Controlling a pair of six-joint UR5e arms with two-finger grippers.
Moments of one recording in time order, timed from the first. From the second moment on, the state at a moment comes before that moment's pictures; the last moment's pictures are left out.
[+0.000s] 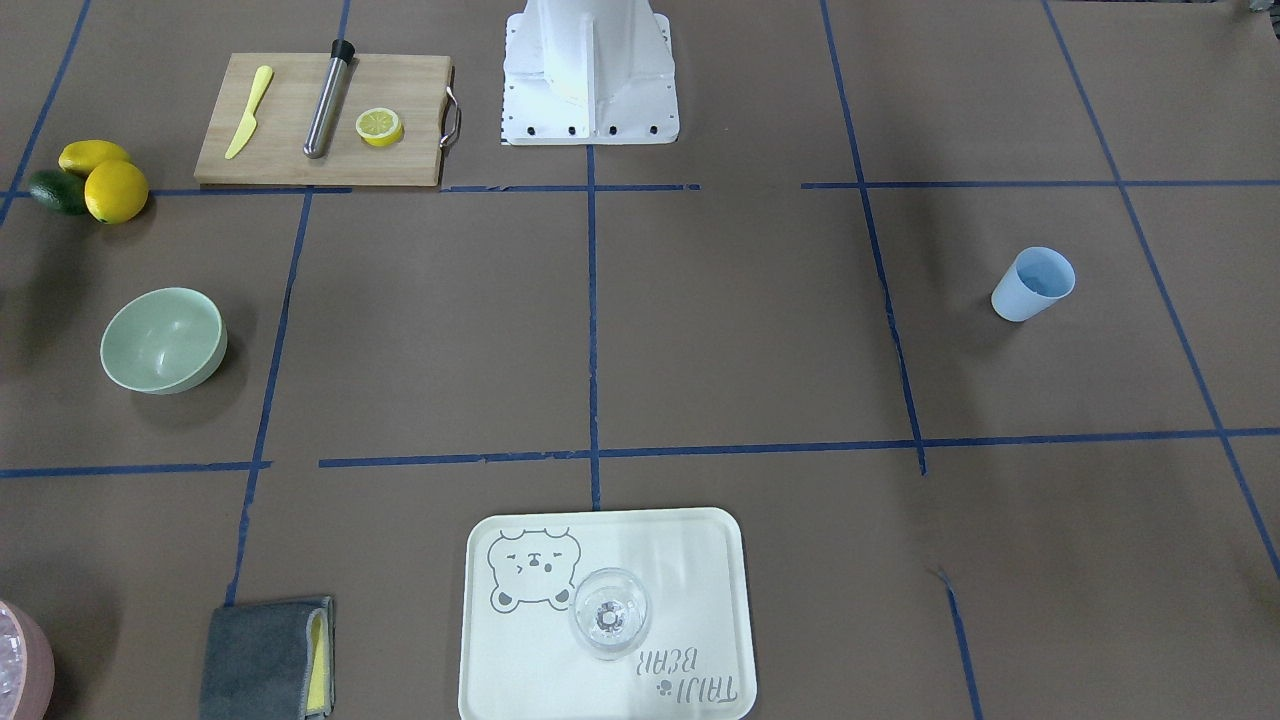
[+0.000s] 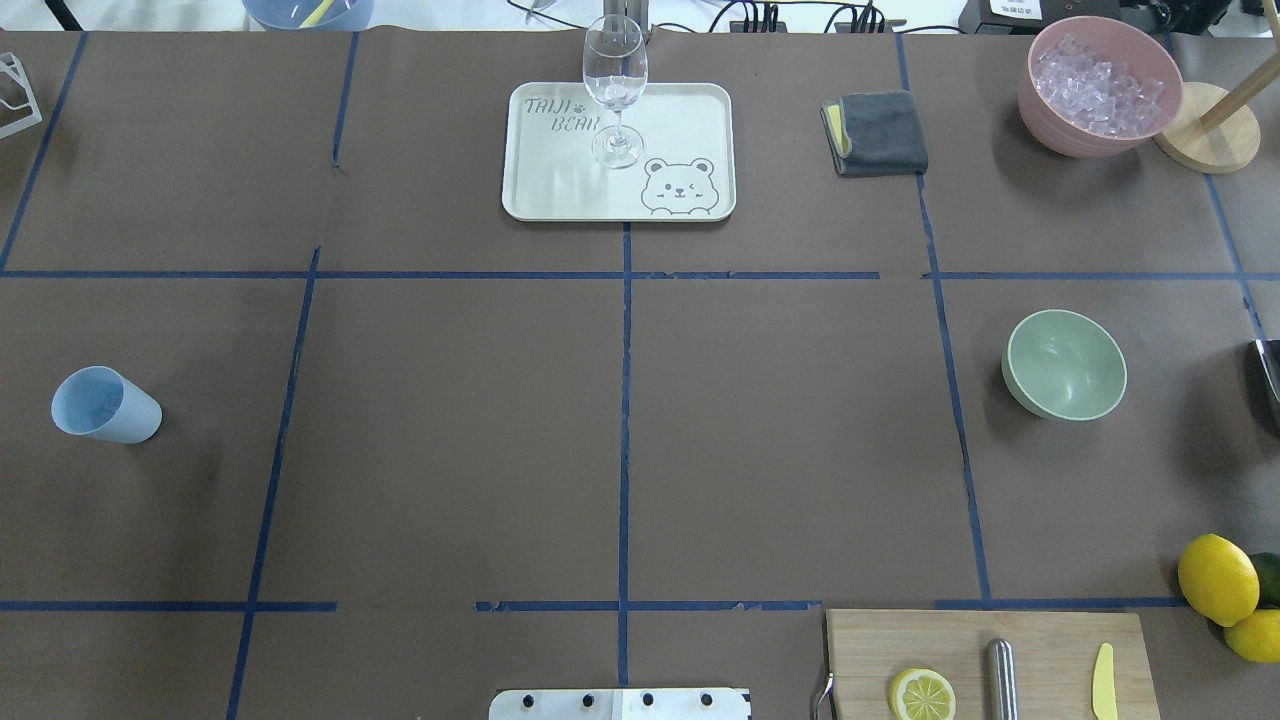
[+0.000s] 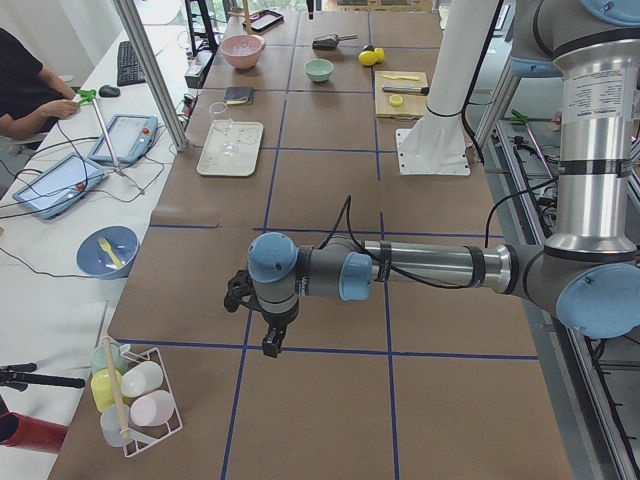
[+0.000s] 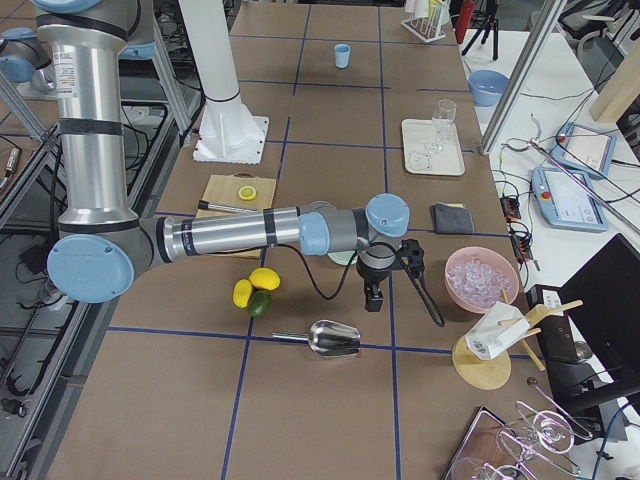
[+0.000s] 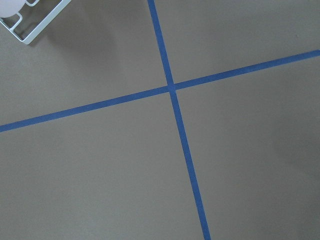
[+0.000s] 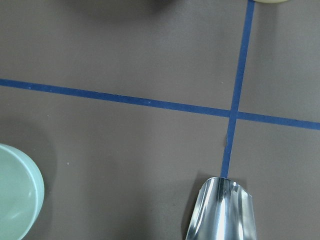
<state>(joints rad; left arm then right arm) -1.57 -1.51 -1.67 -1.60 -2.35 0.19 1.43 -1.56 1.70 -1.59 2.34 0.06</state>
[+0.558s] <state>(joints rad) -1.57 -1.49 -1.67 -1.65 -2.35 0.18 1.43 -1.56 1.70 -1.59 2.34 0.06</state>
